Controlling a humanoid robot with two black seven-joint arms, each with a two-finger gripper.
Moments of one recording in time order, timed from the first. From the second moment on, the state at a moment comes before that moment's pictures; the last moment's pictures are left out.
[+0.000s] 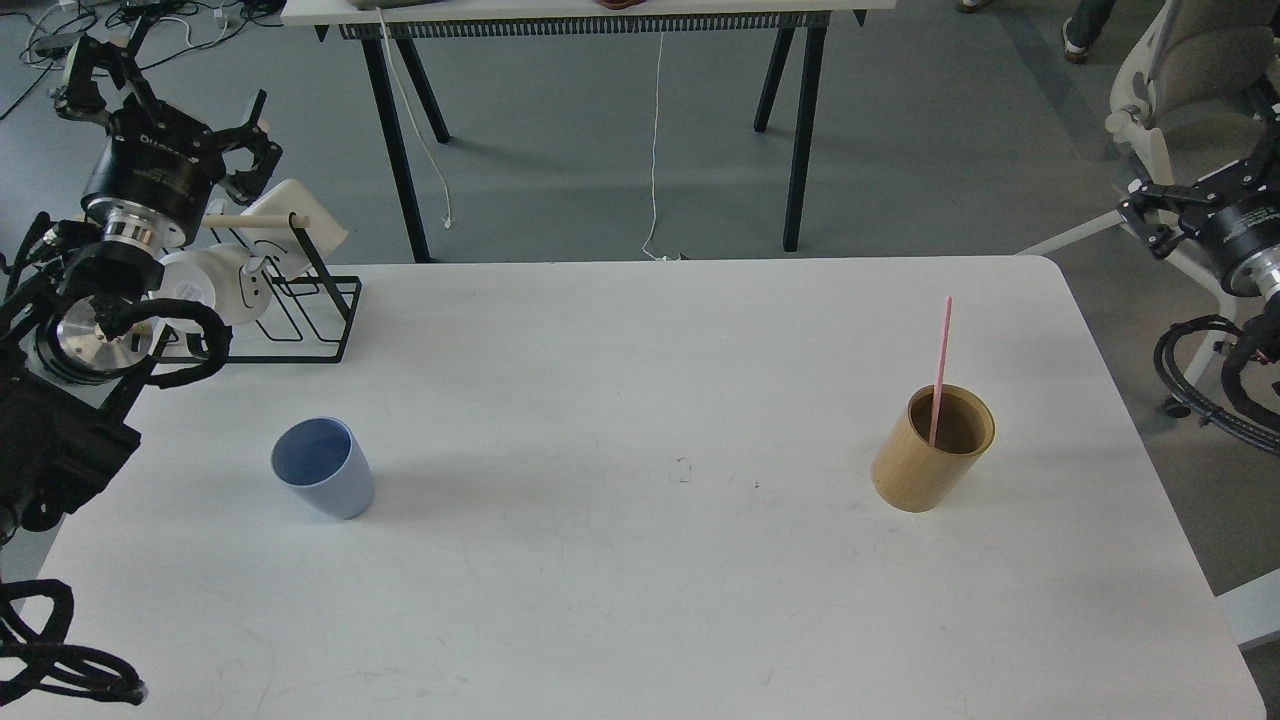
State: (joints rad) left arm -0.77 0.42 -0.92 -0.59 -0.05 -0.49 -0.30; right arm 0.75 -0.52 0.92 0.46 0.23 0.49 0.09
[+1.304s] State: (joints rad) left arm -0.75 1.08 -0.77 -1.44 1.10 -0.49 -0.31; right arm 0.72 -0.61 0.93 0.46 0.23 0.49 0.13
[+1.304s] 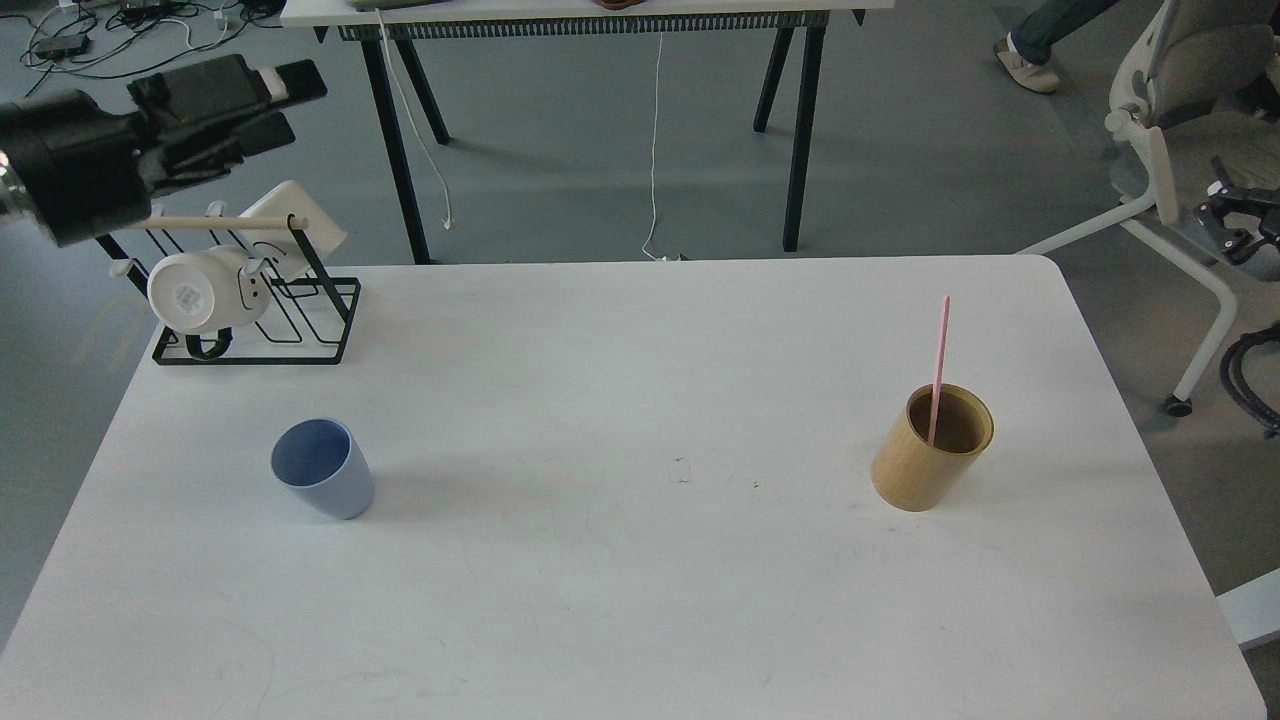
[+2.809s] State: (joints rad) left arm -0.67 0.92 -0.26 -1.14 2.00 -0.09 -0.40; right arm 0.72 -0.63 0.94 0.46 0.23 0.49 0.14
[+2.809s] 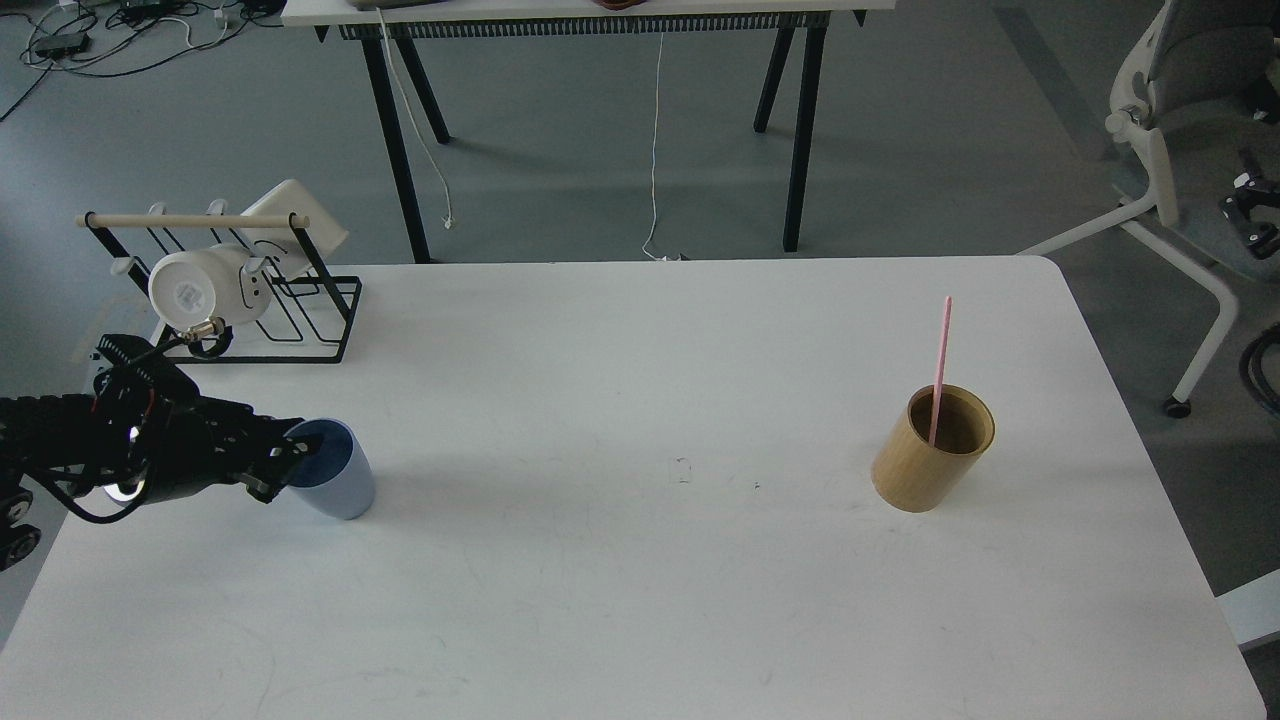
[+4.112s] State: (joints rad) left arm -1.04 0.30 -0.22 -1.35 2.18 -0.49 -0.28; right arm 0.92 -0.66 0.88 0.47 0.22 0.49 0.13
